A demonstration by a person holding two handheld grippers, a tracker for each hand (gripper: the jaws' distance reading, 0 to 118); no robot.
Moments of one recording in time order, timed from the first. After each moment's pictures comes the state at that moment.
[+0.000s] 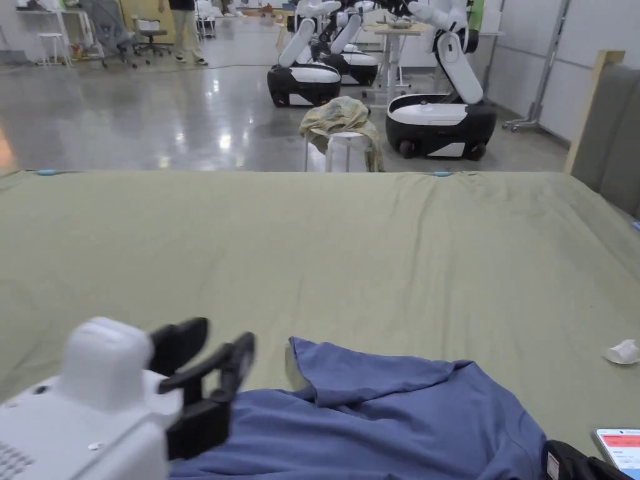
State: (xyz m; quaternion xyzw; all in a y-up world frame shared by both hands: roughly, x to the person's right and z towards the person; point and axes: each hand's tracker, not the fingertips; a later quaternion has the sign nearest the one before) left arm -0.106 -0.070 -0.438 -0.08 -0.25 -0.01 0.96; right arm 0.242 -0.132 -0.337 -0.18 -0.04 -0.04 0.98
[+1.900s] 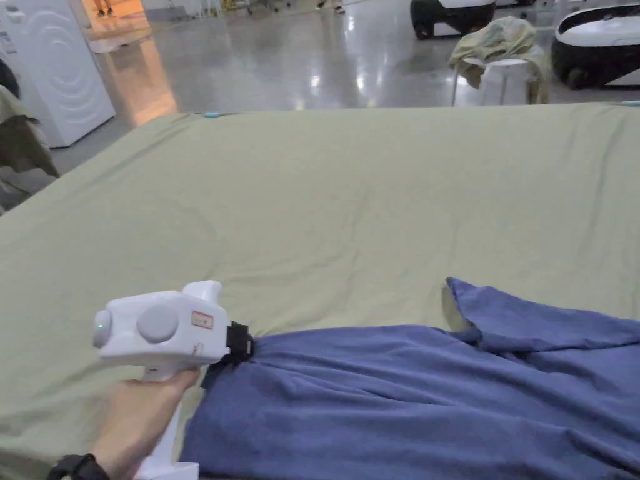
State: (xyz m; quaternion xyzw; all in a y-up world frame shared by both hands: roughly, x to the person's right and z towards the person) left arm -0.255 -0.209 -0.614 -0.47 -0.09 0.09 0.87; right arm 0.242 -0.150 -0.341 -0.23 -0.02 -0.07 0.97
